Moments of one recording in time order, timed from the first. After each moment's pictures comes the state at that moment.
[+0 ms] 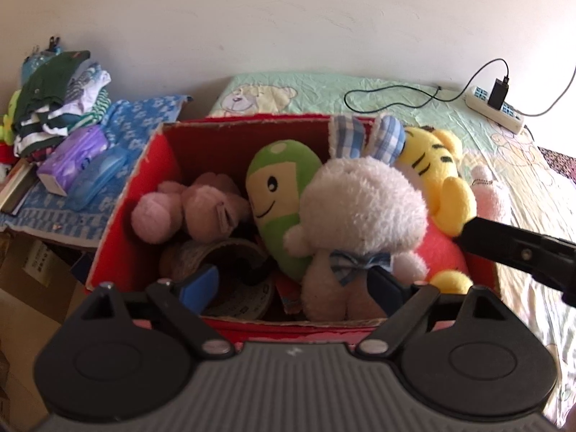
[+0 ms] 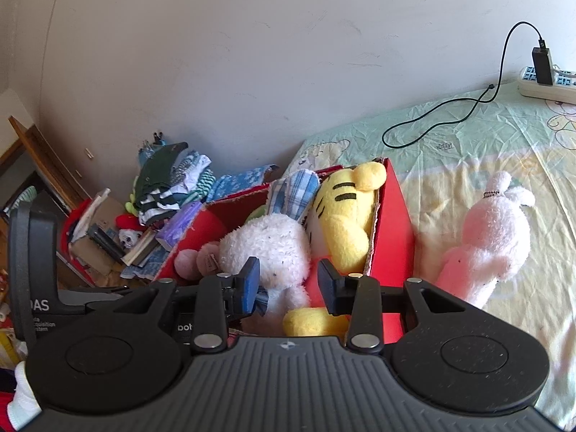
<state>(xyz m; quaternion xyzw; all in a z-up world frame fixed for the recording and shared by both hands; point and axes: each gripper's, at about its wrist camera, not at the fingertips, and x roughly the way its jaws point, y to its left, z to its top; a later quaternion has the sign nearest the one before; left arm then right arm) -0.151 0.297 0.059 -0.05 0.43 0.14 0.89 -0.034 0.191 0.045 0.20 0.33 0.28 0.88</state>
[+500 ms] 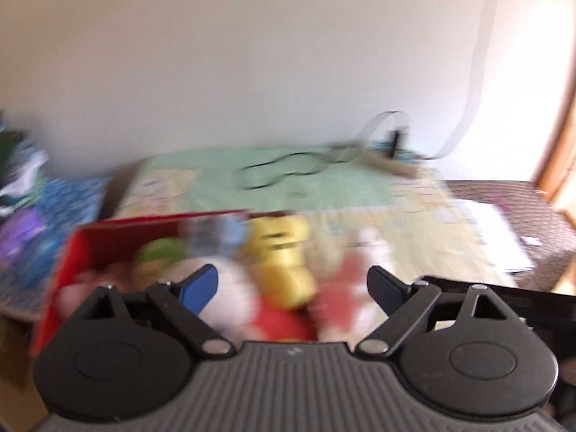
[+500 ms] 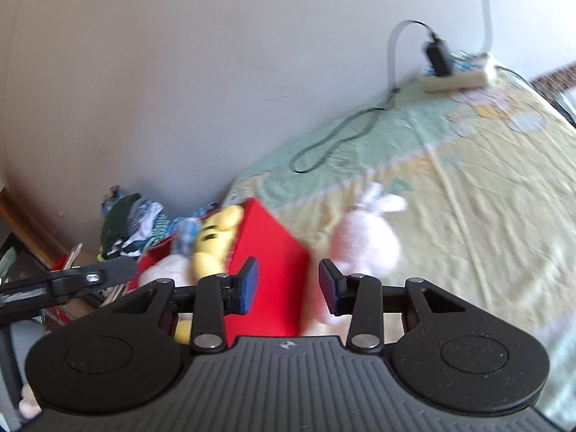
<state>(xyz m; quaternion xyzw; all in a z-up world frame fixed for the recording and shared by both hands) -0.143 0.208 0.114 -0.04 0.33 0.00 0.94 -0.039 0.062 0.024 0.28 0.33 0.18 0.89</state>
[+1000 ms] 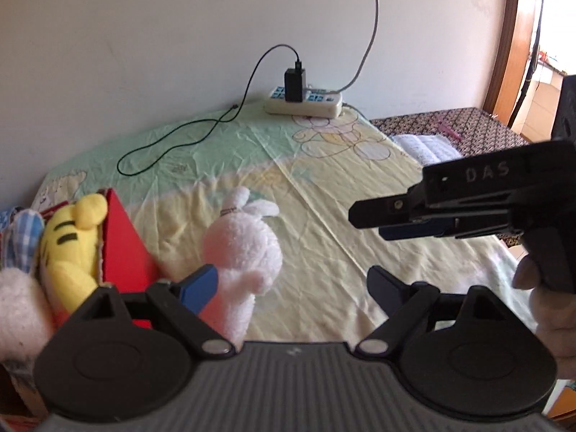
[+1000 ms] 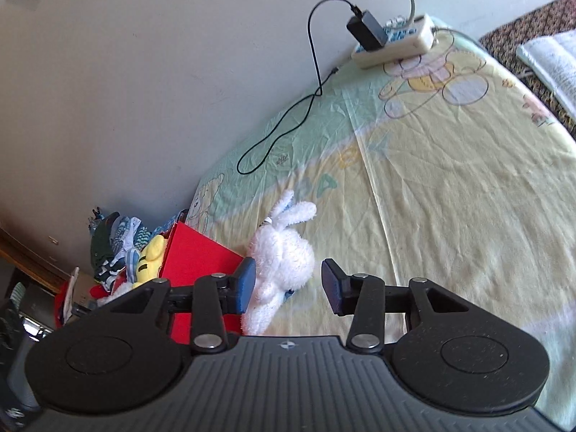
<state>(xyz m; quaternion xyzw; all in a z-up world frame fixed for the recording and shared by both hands) -0.073 0.097 0.020 0.05 0.38 -0.08 0.92 -0.001 -0.017 -0.006 0.33 0.38 0.17 0.85</state>
